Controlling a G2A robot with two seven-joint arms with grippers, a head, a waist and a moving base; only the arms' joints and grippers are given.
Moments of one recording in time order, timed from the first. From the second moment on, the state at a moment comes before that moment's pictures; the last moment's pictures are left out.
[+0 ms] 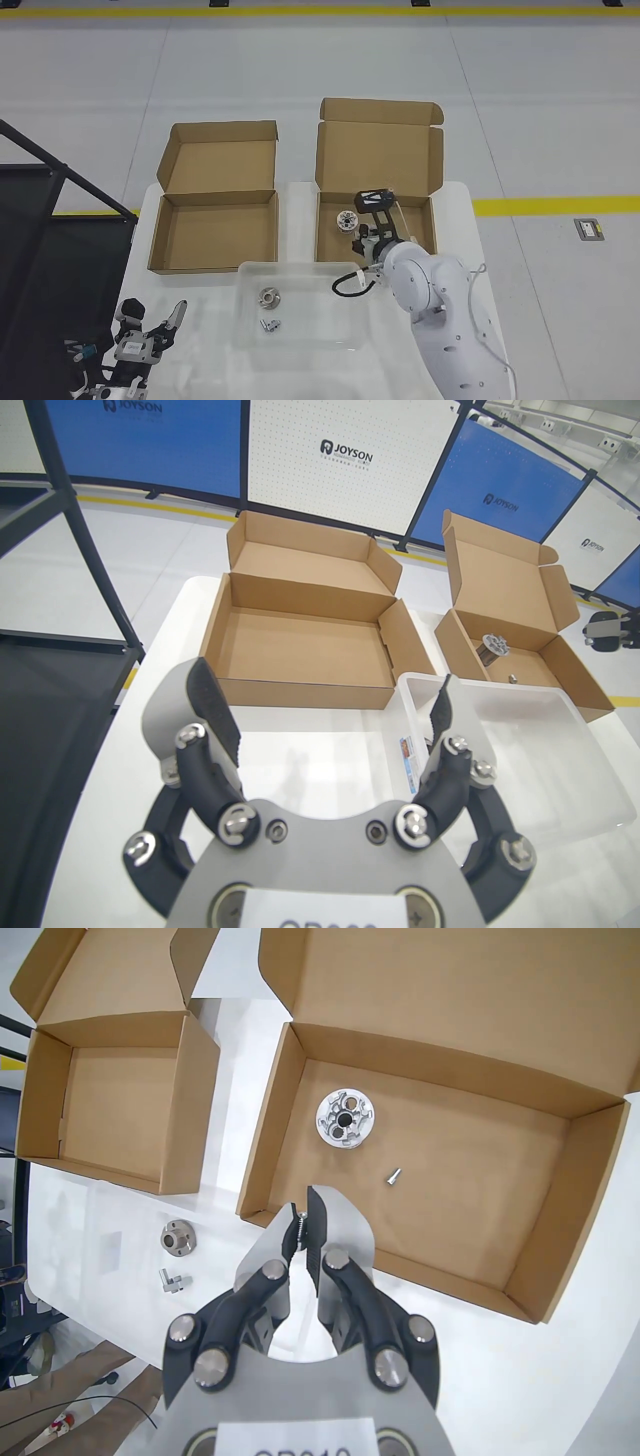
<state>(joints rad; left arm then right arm) 1.78 -1.20 -1.76 -1.83 1.01 -0.21 0.28 -0.87 -1.57 1.25 -1.62 -1.29 0.13 1.06</state>
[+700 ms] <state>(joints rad) 1.78 -1.20 -1.76 -1.83 1.01 -0.21 0.28 -0.76 -1.56 1.27 -1.29 -1.36 0.02 0.85</state>
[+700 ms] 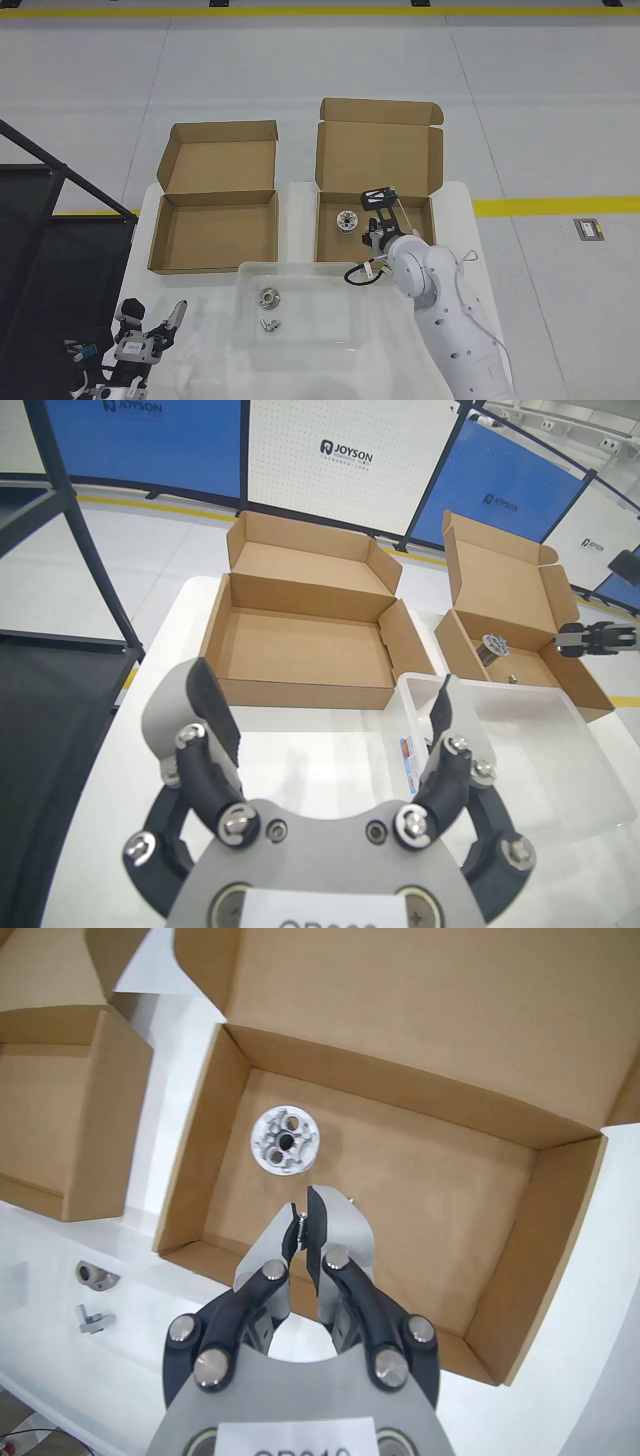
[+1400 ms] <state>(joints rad) 1.78 -1.20 -1.76 -1.83 1.01 -0.21 0.28 -0.50 -1.58 1.20 -0.75 -1.38 0.04 0.83</state>
